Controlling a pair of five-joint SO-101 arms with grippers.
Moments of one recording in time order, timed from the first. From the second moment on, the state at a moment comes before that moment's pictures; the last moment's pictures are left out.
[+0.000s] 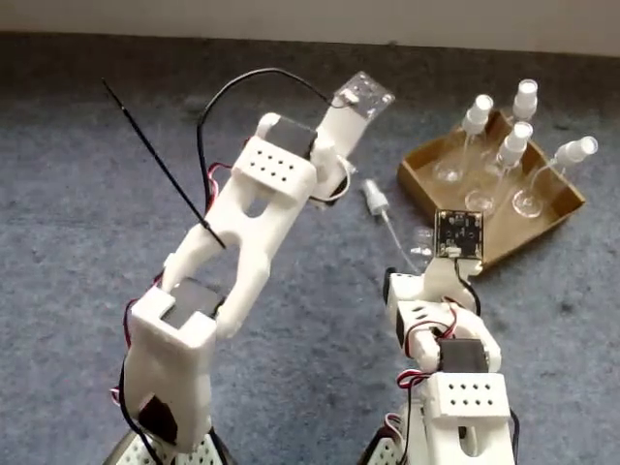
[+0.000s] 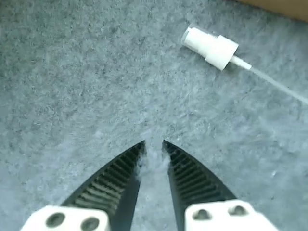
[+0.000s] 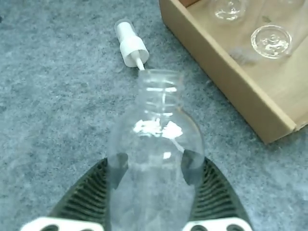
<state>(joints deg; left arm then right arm) 23.3 27.6 -30.9 81.5 -4.3 -5.4 -69.0 78.8 41.9 -2.0</state>
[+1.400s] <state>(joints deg) 25.9 72.0 -92.1 91.2 46.7 -5.5 -69.0 80.7 41.9 -2.0</state>
